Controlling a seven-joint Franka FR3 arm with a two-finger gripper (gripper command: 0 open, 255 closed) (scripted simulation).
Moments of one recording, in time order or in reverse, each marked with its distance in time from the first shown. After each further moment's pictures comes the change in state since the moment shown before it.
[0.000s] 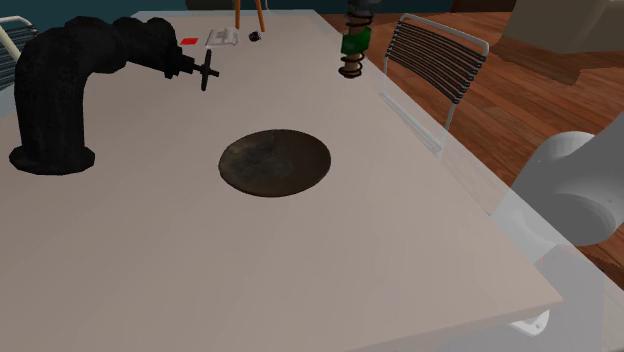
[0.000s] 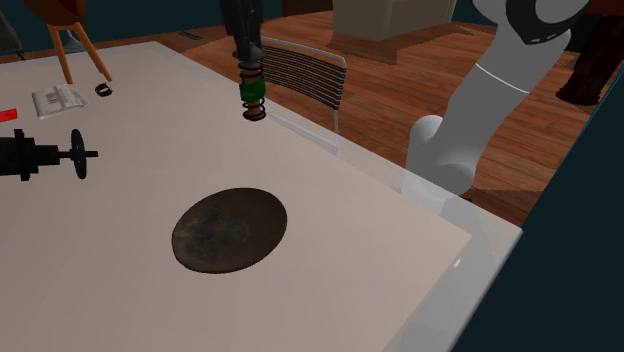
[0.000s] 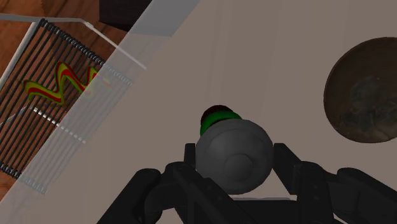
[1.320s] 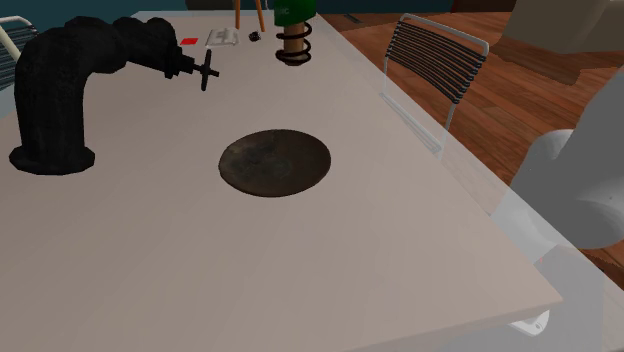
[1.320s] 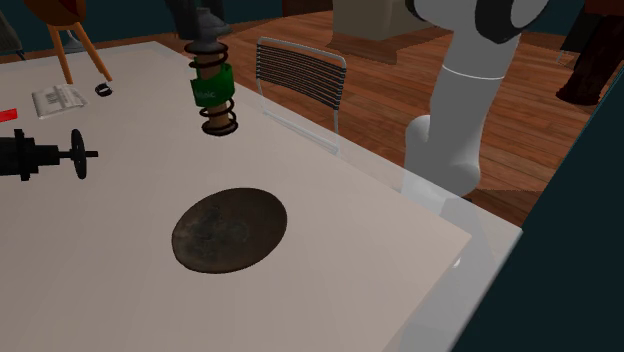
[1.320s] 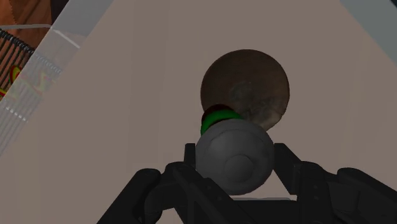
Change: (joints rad) arm 0.146 0.305 0.299 0.546 -0.016 -0.238 0.450
